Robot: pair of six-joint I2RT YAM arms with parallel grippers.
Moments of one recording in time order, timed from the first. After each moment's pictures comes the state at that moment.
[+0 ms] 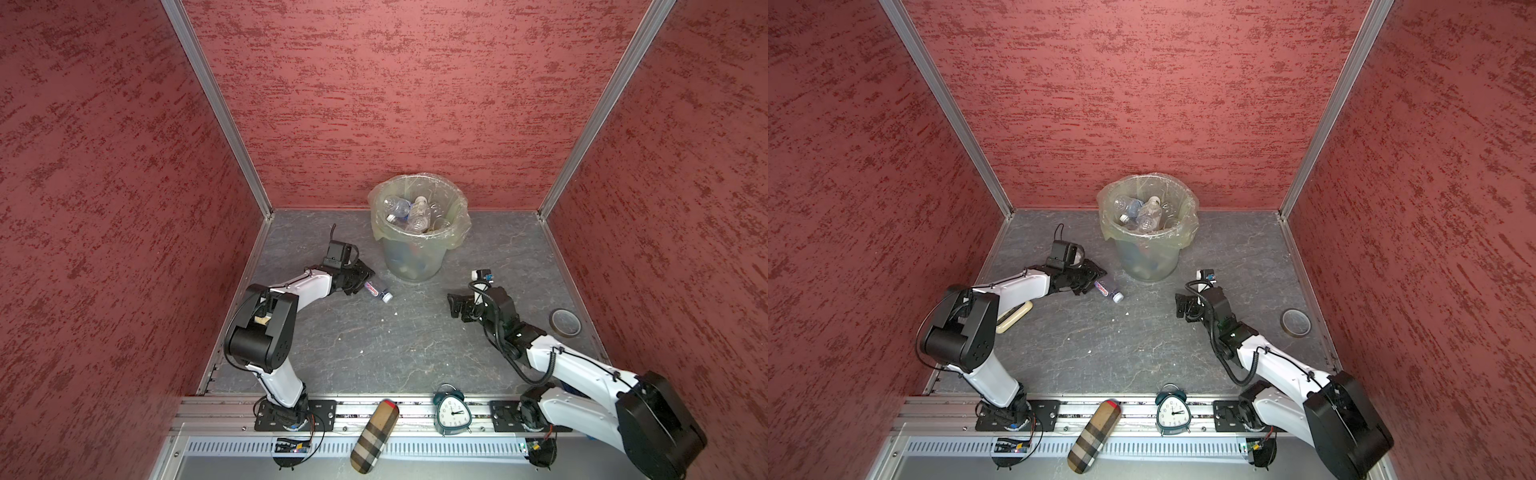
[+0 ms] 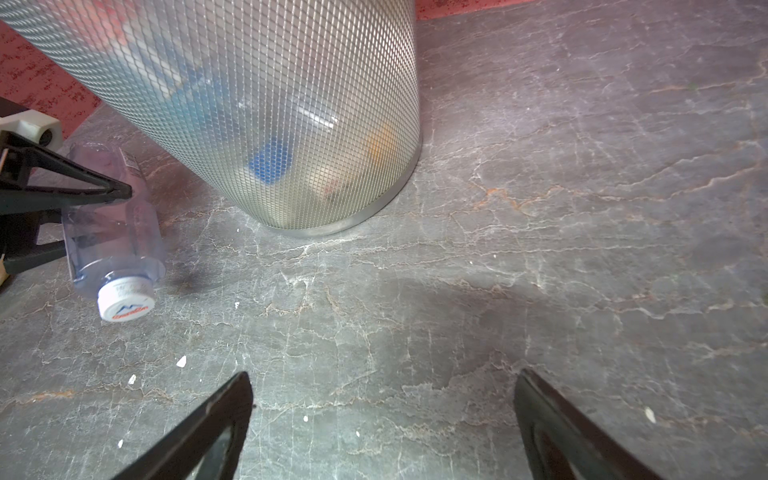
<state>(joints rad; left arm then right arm) -0.27 1.68 0.91 -0.10 0.38 -0.98 0.53 1.09 0.40 0.15 0.14 0.40</state>
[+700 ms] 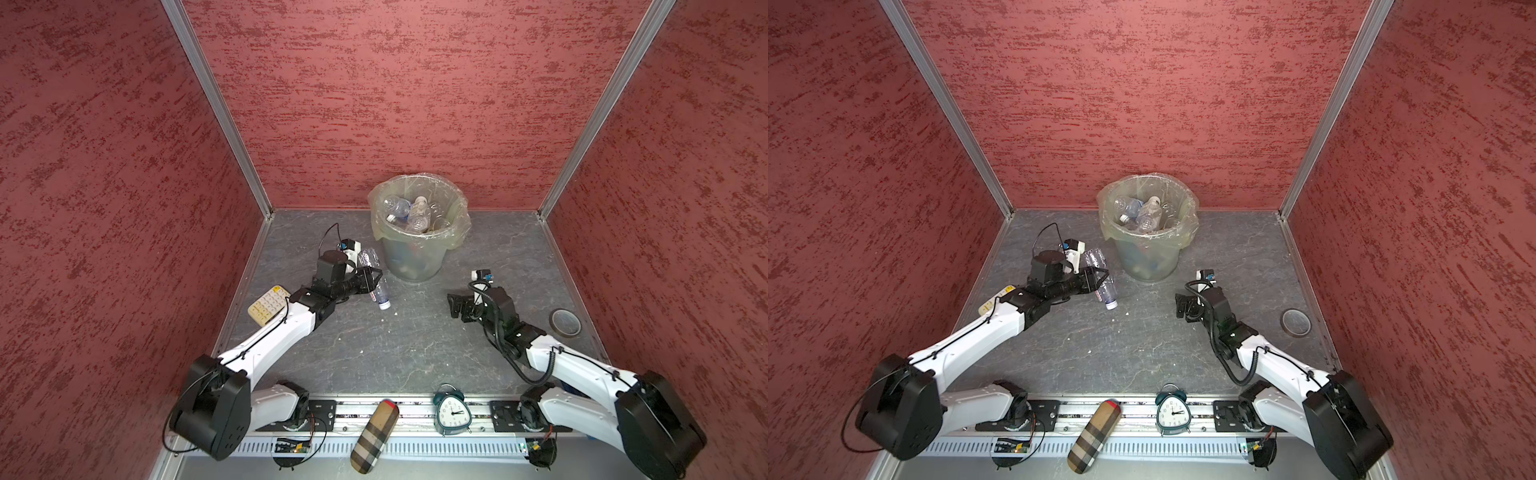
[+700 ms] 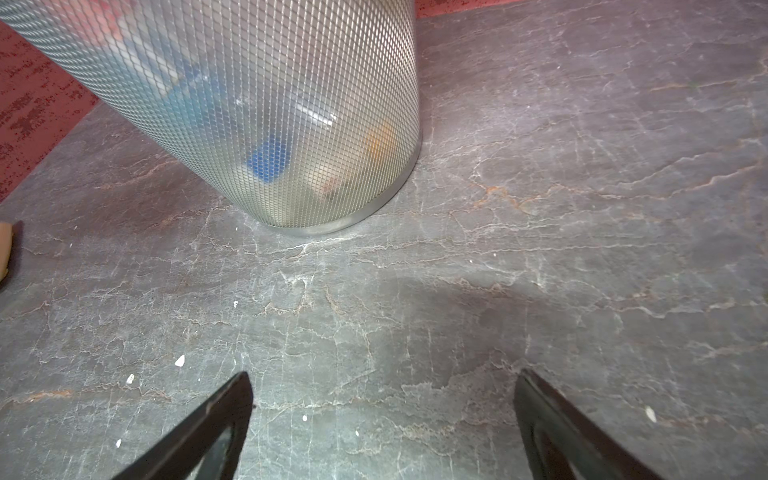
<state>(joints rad) -0.43 1.17 0.74 -0.09 0.25 -0.52 0.53 1.10 0.40 0.15 0.14 0.40</state>
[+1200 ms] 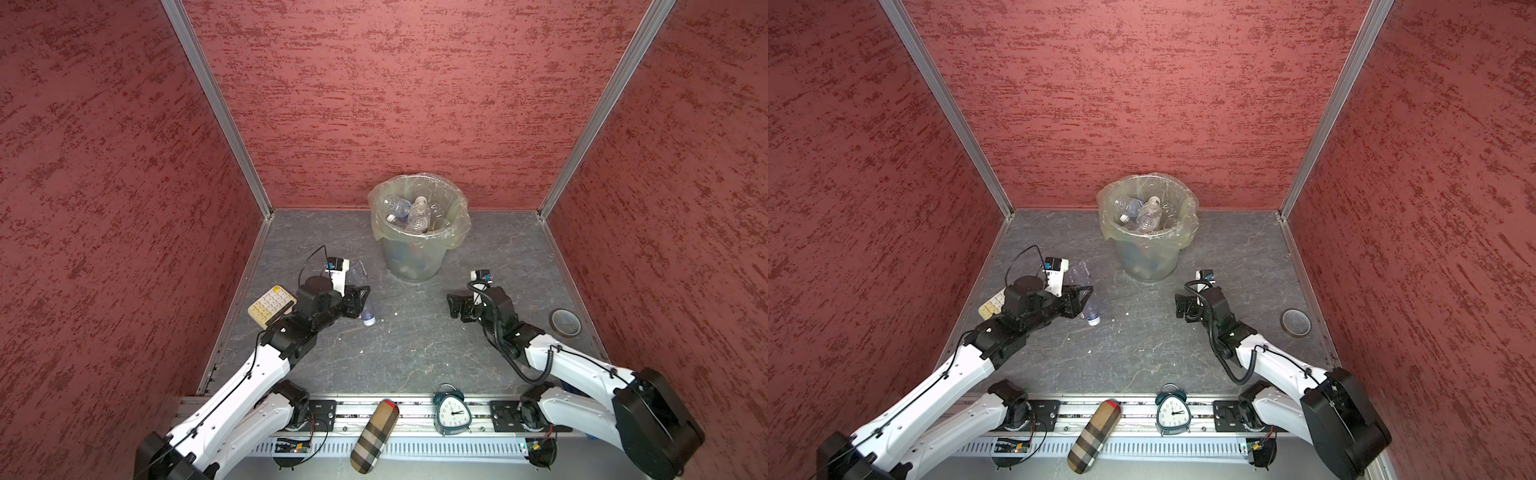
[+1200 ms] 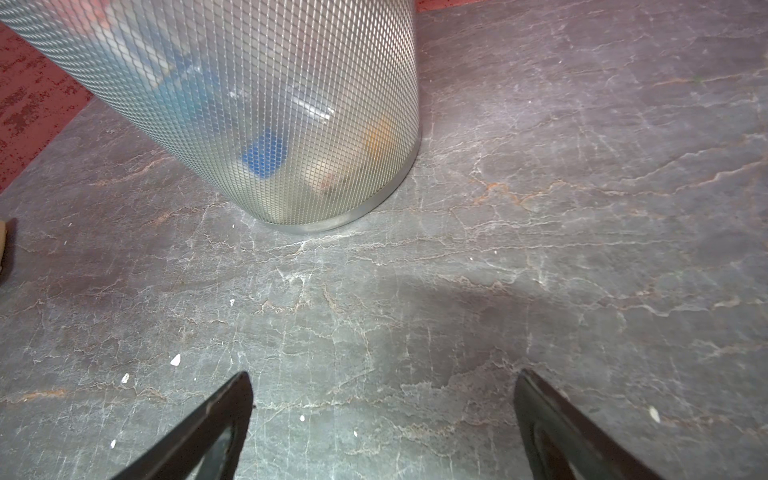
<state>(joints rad) -0.50 0.77 0.61 -0.29 0.09 -0.42 0.53 1.11 0.40 0.16 0.14 0.40</state>
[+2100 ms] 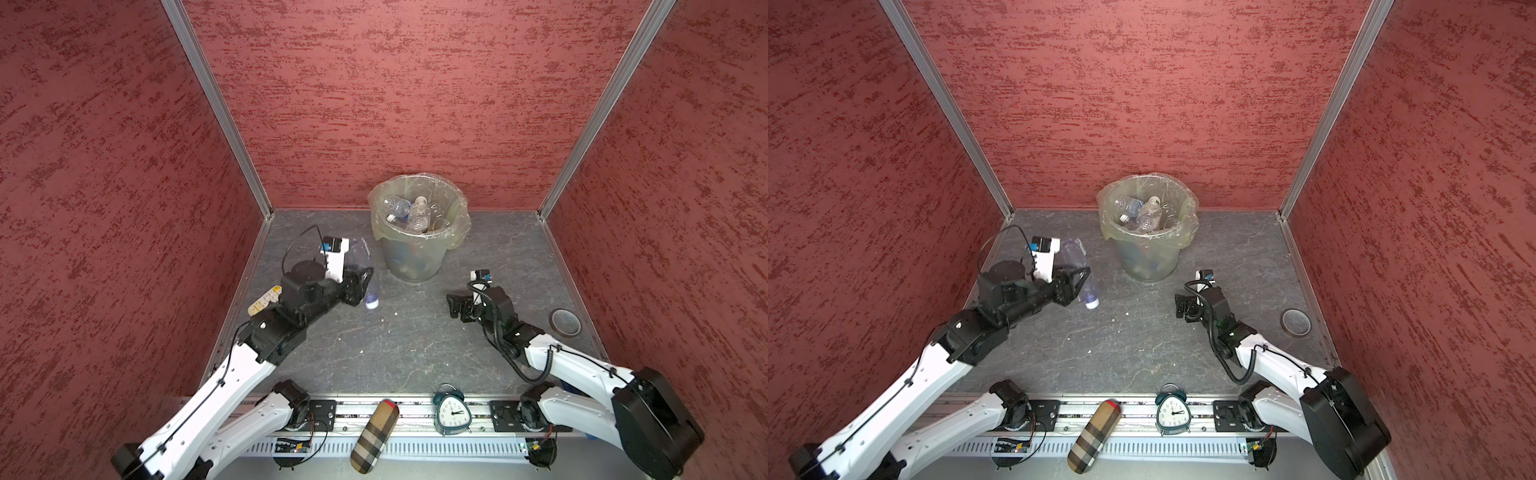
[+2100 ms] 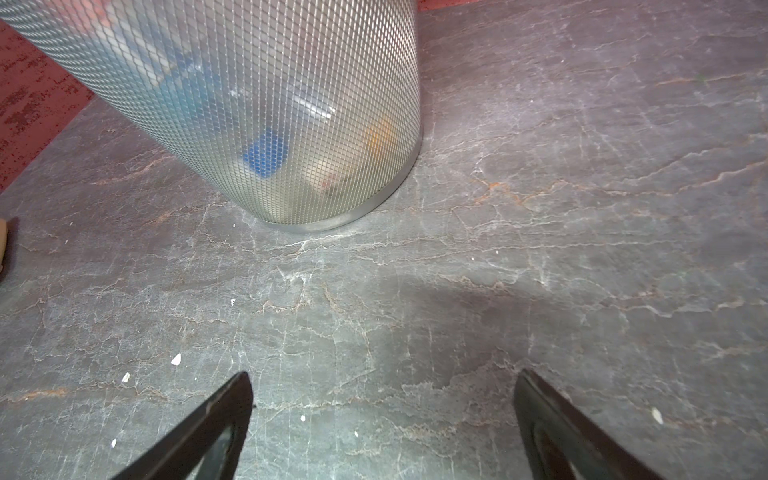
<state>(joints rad) -0.60 0.94 1.07 -0.40 0.03 -0.36 0.53 1.11 0.40 0.16 0.13 0.40</state>
